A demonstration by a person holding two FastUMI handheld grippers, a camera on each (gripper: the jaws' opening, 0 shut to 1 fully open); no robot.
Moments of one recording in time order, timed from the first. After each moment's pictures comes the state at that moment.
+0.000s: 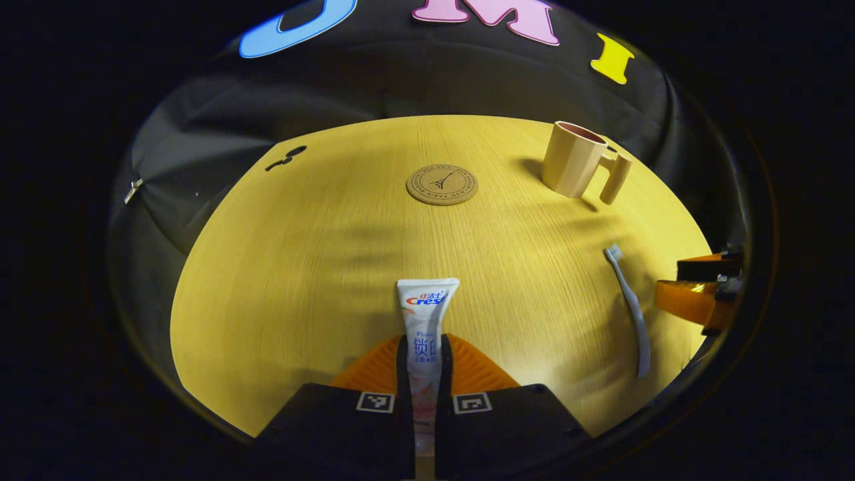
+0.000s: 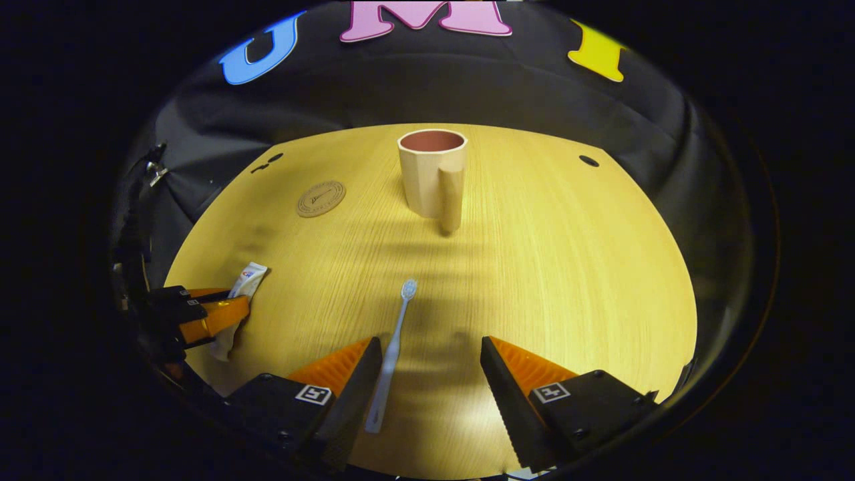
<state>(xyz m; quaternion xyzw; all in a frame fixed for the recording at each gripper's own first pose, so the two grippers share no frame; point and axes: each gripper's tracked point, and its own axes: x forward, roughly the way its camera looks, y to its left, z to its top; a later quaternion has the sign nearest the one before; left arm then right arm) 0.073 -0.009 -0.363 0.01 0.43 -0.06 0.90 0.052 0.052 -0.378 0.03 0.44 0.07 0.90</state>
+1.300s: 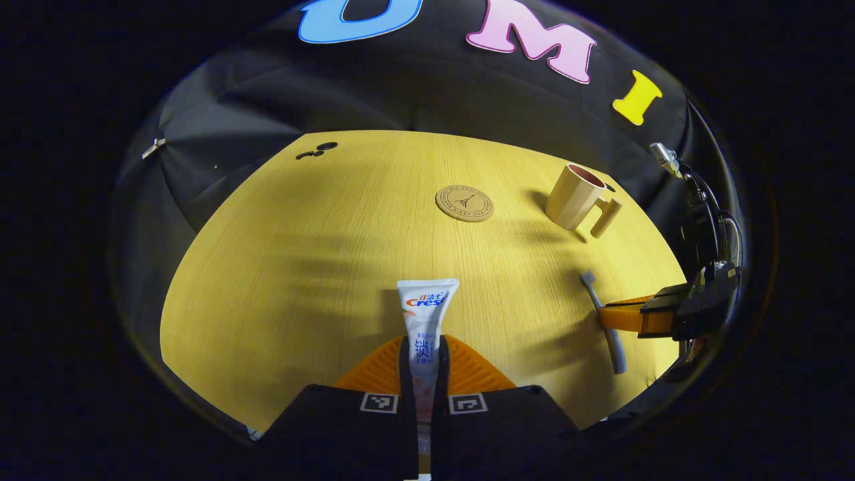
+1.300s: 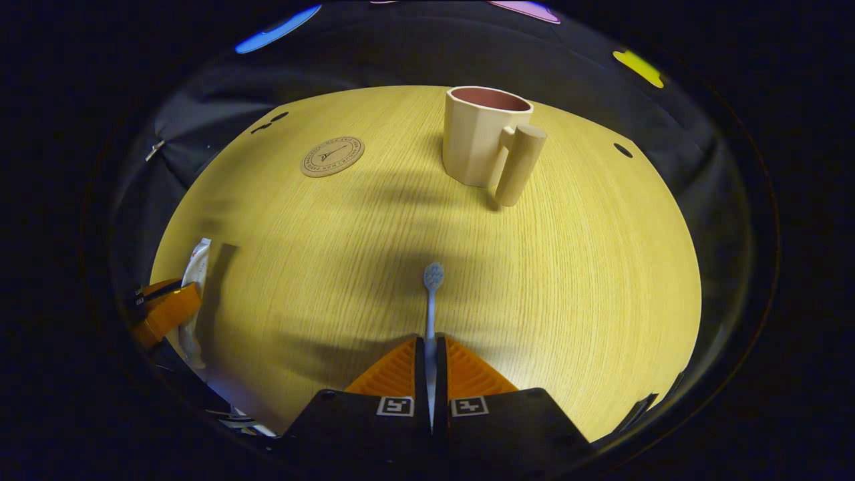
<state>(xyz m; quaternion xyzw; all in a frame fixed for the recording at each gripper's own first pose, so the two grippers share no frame) 0.053 0.019 -0.332 -0.06 0.40 -0.05 0.91 0.056 0.091 -0.408 0.00 0.50 0.08 0.86</state>
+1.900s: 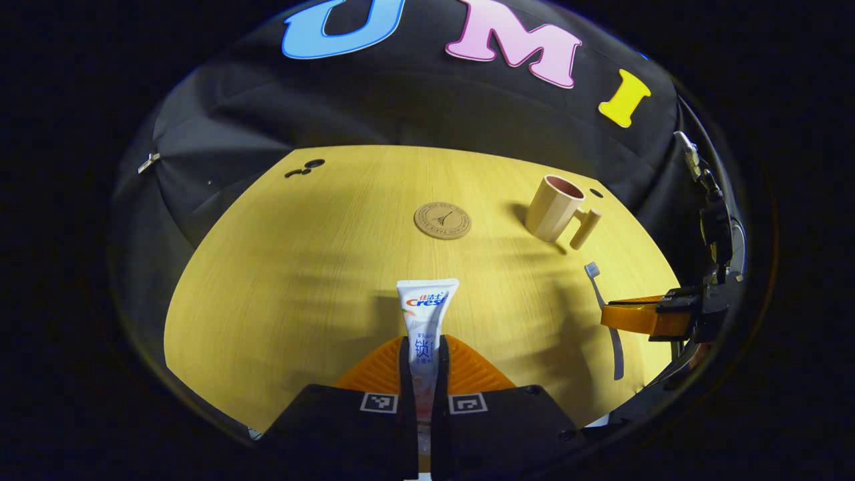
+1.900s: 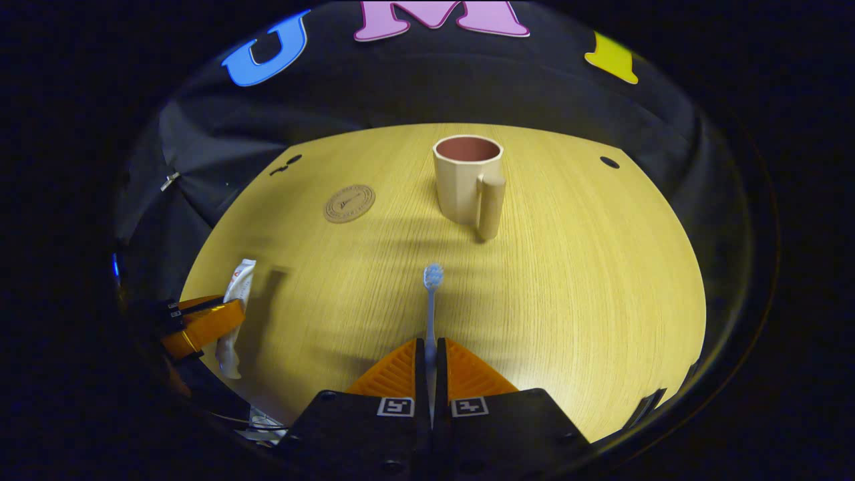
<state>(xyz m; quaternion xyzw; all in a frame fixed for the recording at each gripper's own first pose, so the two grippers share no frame) 0.062 -0.015 -0.296 -0.05 0.37 -0.06 0.93 0.055 0.078 -0.341 0.06 0.42 0.09 0.90</state>
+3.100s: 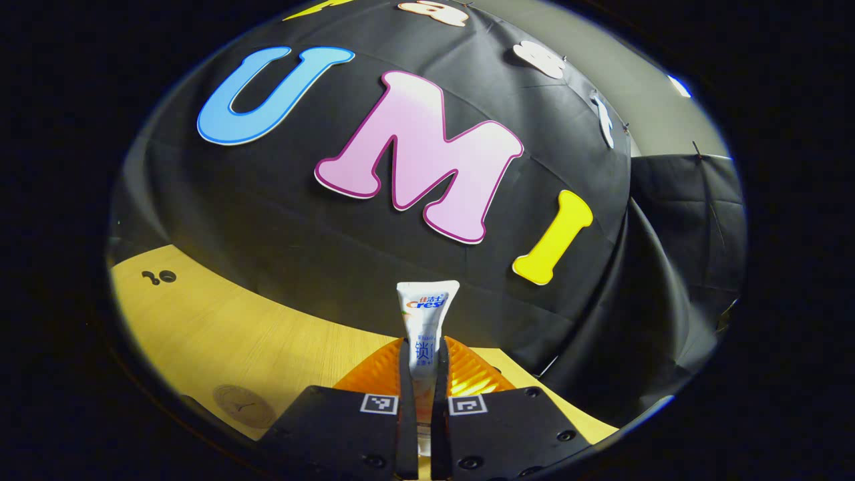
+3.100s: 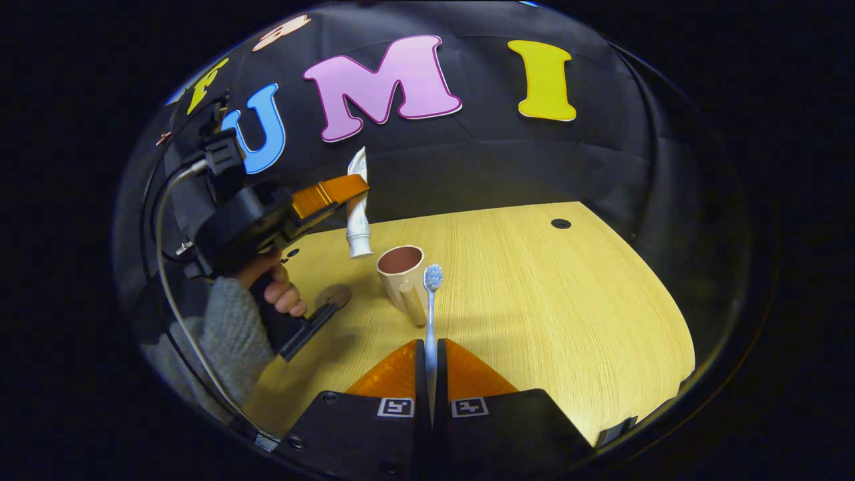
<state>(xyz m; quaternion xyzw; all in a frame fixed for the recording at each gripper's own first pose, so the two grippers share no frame) 0.291 -0.223 -0.124 -0.19 0.02 -0.19 0.96 0.076 -0.030 -0.265 0.13 0.25 0.07 0.96</state>
